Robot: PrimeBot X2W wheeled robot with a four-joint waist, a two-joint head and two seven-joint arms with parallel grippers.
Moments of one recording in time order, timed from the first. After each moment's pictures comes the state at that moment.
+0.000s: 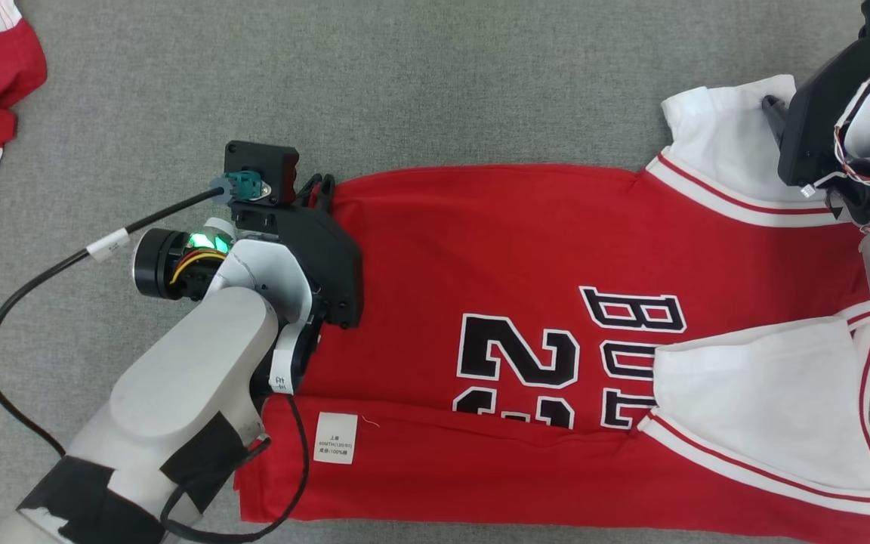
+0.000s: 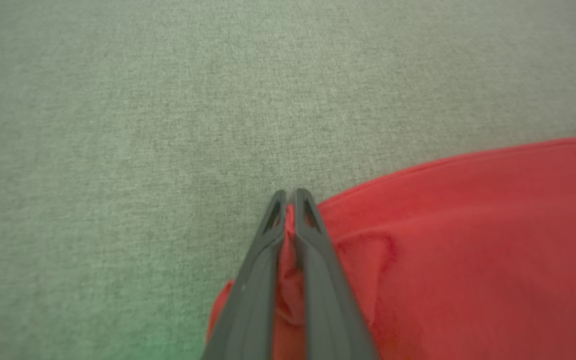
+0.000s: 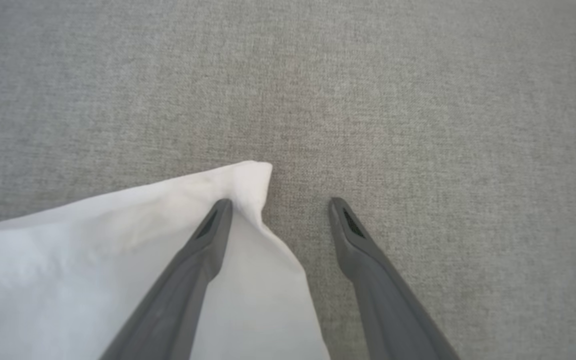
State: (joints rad) left arm -0.93 0.30 -0.84 0.46 -0.81 0.30 0.27; right arm -1.11 -0.29 0.06 0.92 0.15 0.13 0.59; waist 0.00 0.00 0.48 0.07
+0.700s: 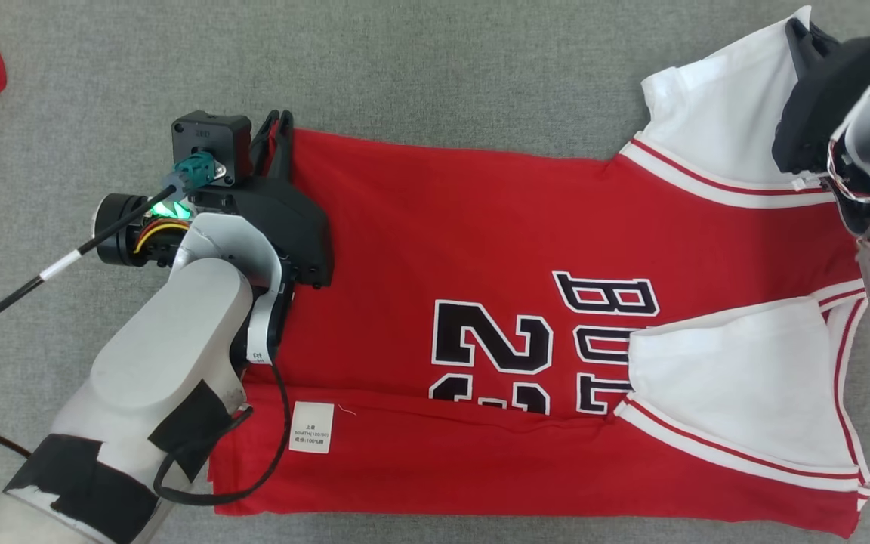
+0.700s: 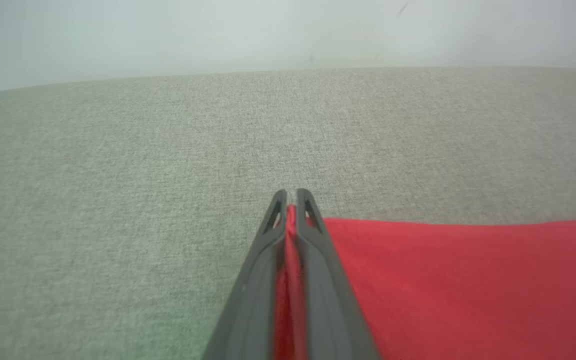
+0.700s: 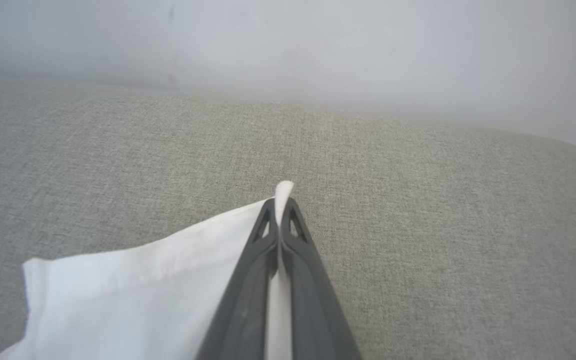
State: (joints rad) left arm -0.98 0.29 -0.78 0.58 -0.77 0.29 -0.03; right arm -1.05 -0.33 0.16 0.77 0.26 0.13 0.28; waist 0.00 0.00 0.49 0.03
